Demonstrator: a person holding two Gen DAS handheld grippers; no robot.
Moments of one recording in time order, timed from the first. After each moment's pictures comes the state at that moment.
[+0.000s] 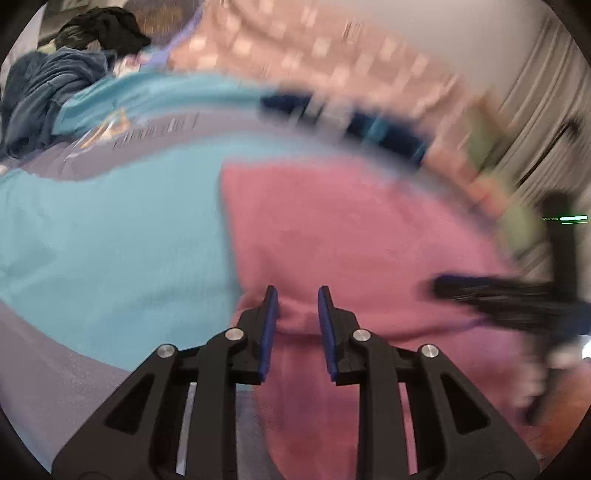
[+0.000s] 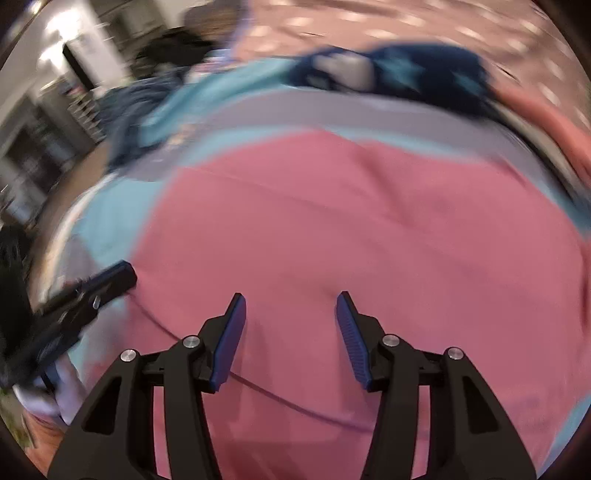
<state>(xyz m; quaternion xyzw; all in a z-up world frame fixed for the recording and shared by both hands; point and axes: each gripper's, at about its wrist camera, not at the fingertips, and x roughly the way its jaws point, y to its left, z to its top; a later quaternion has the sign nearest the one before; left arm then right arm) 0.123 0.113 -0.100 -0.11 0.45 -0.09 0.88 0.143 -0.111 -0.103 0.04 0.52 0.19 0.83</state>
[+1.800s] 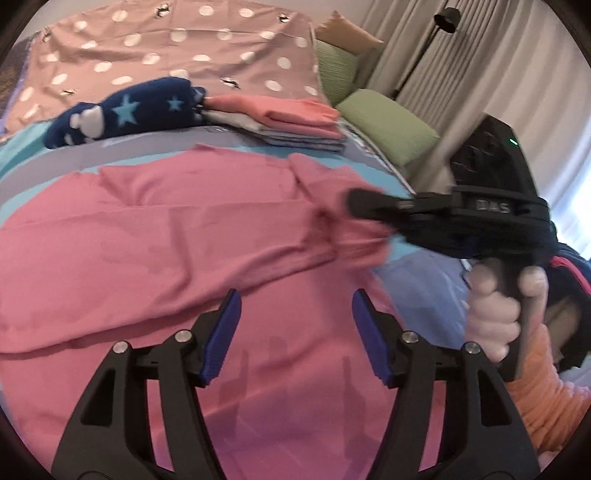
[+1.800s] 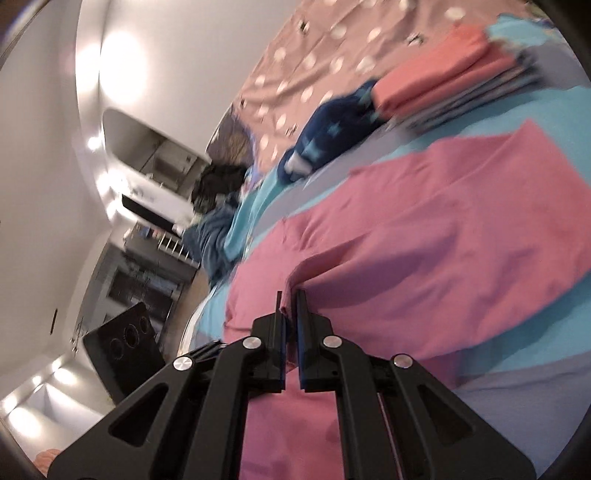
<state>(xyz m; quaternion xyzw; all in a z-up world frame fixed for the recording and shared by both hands) 0.076 -0.123 -0.057 -0.02 0.43 -0.35 0.83 0.089 -0.317 -0.068 0.35 0.41 0.30 0.78</state>
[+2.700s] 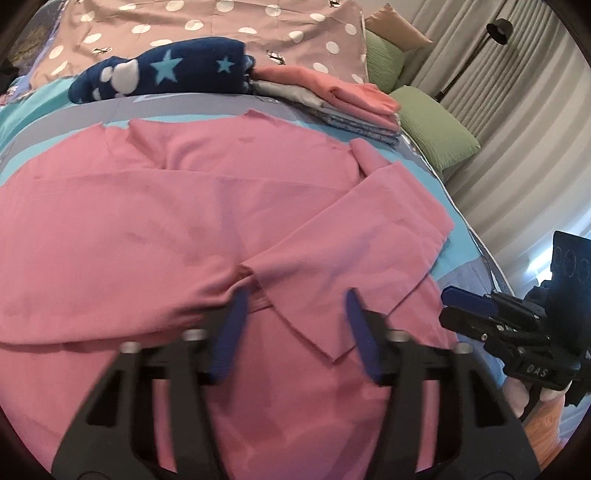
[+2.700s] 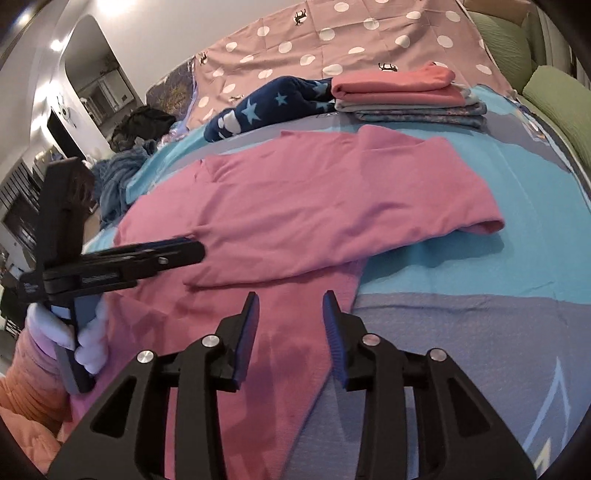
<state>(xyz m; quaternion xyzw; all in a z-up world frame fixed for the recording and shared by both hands) 0.116 -0.111 -0.096 -0.04 0.47 -0.29 0.83 0.021 -0.321 -0.093 0.14 0.43 0.15 0.88</state>
